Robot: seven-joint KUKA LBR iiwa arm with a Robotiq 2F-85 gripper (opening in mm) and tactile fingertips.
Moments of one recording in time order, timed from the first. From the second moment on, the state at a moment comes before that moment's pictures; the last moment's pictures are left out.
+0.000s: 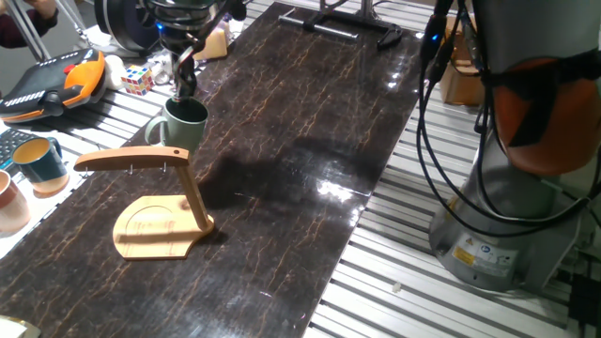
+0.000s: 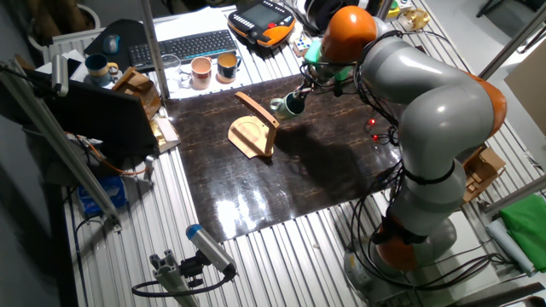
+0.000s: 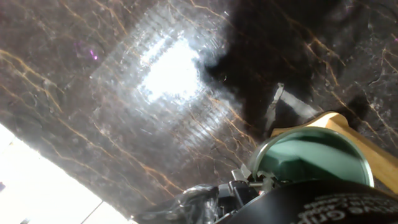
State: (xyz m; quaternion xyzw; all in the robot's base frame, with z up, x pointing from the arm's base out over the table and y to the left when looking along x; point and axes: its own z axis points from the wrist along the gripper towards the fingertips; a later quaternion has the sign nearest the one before) arm 0.597 0.086 0.227 -0.91 -0.39 -0.13 0.05
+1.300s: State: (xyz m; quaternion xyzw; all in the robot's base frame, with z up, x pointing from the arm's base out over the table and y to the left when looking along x) arm 0.570 0.103 0.231 -0.92 -0.37 -0.15 0.05
